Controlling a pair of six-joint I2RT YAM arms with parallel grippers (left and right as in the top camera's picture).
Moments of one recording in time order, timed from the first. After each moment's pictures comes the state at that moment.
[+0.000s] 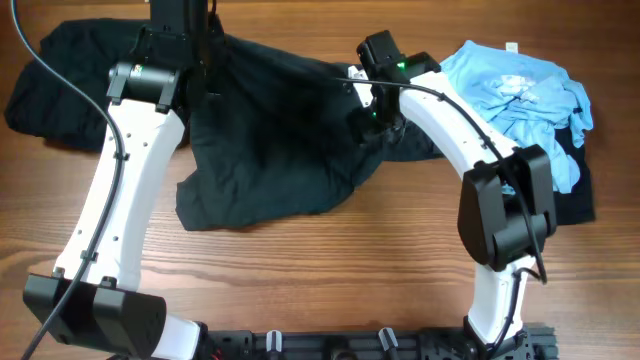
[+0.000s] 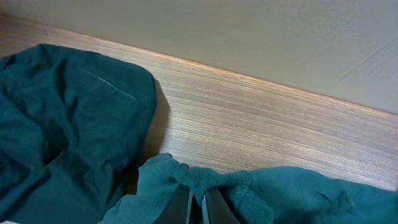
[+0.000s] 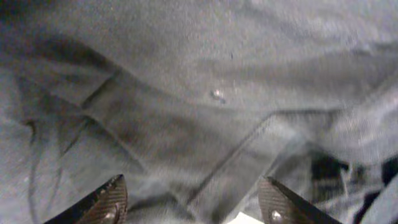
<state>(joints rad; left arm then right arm) -0.20 1.66 1.68 -0.74 -0.30 -0.35 0.39 2.10 1.68 -0.97 -0.04 -0.09</state>
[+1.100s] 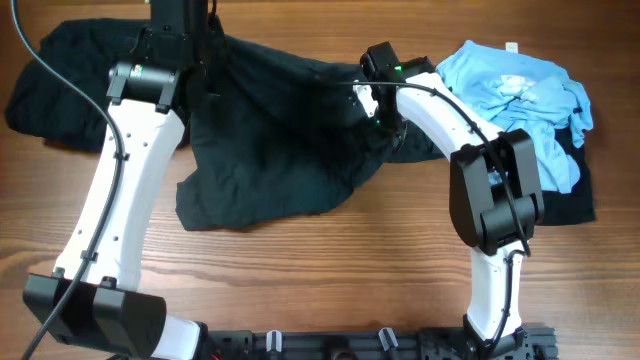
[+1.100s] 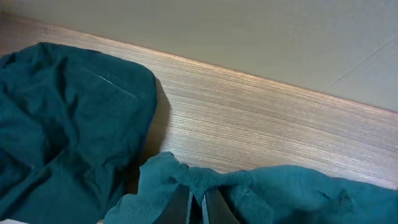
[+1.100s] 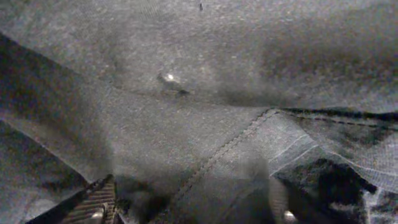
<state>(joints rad) -0.20 1.66 1.68 -0.75 -0.30 -0.35 0.36 2.20 1.68 -0.98 -0.01 -0.13</state>
